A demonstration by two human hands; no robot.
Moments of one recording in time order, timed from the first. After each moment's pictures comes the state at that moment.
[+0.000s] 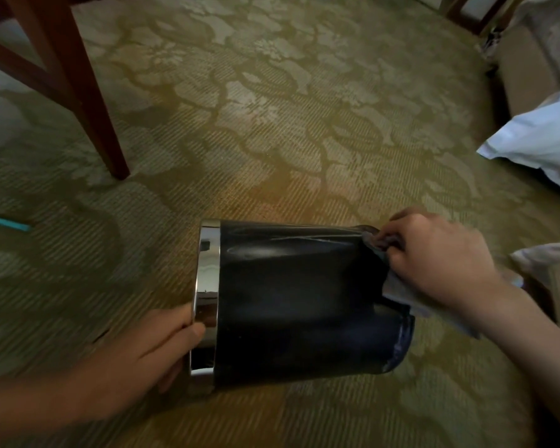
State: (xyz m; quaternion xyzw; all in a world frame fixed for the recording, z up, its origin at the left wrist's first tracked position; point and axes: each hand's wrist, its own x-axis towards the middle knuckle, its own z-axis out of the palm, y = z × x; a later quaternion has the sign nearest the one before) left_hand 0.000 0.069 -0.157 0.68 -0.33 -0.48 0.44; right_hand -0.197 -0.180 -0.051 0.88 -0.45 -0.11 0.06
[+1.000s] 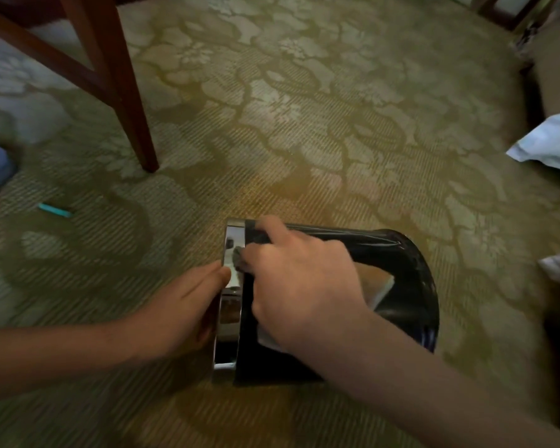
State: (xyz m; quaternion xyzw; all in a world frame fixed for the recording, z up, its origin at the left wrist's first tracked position) left_hand 0.008 0.048 -0.156 0.62 -0.37 -0.46 0.52; right_hand -0.099 -0.055 -0.067 0.97 -0.23 -0.07 -0.01
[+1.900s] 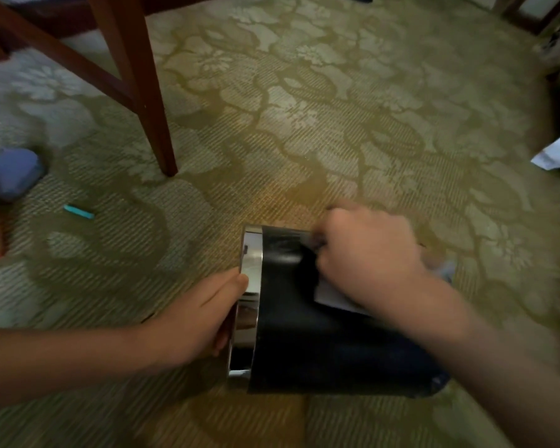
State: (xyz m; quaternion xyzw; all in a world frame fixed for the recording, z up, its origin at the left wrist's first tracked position) left_hand 0.009 0.051 -0.164 0.63 -0.36 -0.49 0.48; right_hand -0.103 -0.108 -0.058 0.94 -0.32 -0.09 0.06
